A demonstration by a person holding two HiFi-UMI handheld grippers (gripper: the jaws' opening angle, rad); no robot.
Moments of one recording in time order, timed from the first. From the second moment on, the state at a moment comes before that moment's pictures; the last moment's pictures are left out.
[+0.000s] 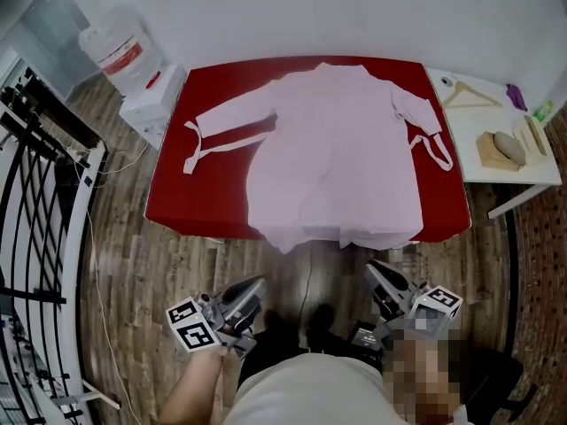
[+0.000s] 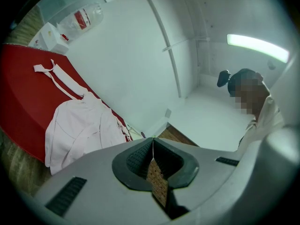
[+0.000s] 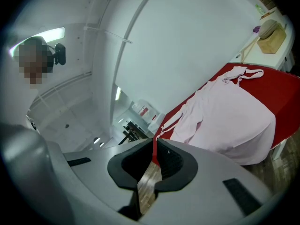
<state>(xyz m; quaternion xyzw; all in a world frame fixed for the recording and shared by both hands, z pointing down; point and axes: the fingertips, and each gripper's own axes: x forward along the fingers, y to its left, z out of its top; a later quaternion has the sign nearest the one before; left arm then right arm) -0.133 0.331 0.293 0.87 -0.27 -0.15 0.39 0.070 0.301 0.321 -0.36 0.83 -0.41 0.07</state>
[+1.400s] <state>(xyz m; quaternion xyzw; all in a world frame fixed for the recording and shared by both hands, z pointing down) -0.210 0.073 0.371 0.88 -0.23 -0.04 0.41 -0.008 0.121 0.375 -0.49 0.78 -0.40 -0.02</state>
